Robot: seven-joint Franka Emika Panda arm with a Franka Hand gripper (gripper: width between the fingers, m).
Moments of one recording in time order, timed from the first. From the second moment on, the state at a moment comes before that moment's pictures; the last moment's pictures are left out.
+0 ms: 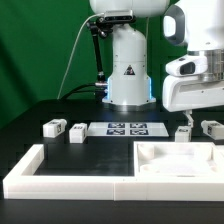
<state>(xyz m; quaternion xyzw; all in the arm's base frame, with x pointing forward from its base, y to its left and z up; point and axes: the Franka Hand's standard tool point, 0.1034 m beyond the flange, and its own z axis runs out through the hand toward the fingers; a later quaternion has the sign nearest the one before) 0.424 0.159 0.045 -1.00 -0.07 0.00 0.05</state>
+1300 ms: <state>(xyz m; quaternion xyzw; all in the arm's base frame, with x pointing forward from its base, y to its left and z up) 0.385 0.182 0.031 -0.89 -0.06 0.44 -0.02</state>
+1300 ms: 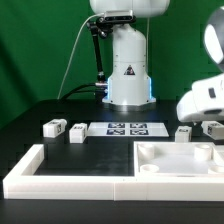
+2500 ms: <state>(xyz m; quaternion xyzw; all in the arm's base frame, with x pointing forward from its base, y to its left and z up) 0.348 0.188 0.004 -0.89 -0.07 0.45 -0.02</state>
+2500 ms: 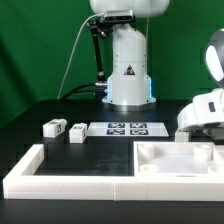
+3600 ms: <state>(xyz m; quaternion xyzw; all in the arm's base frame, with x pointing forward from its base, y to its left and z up) 0.361 0.181 0.020 -0.89 -0.12 0.44 -0.01</state>
